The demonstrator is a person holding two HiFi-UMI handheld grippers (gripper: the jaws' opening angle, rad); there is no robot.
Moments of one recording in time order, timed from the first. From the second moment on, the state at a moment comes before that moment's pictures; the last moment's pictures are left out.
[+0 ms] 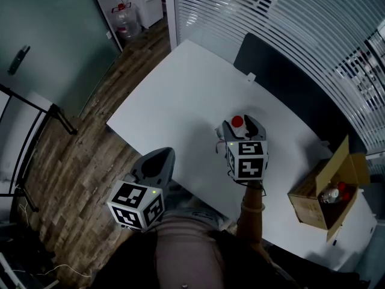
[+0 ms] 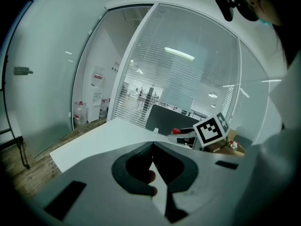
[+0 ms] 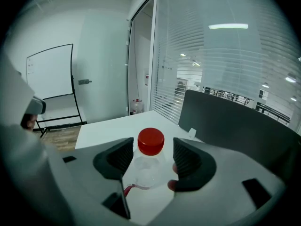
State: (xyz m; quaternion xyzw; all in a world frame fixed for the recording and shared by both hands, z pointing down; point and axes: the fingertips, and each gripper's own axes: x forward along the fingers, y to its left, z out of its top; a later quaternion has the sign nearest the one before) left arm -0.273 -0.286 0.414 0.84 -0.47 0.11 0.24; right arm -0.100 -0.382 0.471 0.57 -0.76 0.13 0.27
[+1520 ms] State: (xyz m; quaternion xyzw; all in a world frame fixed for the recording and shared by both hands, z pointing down) left arm -0.234 -0.256 0.393 0.91 -0.34 0.10 0.22; right arm -0.087 -0.280 0.430 0.65 -0.72 0.14 0.21
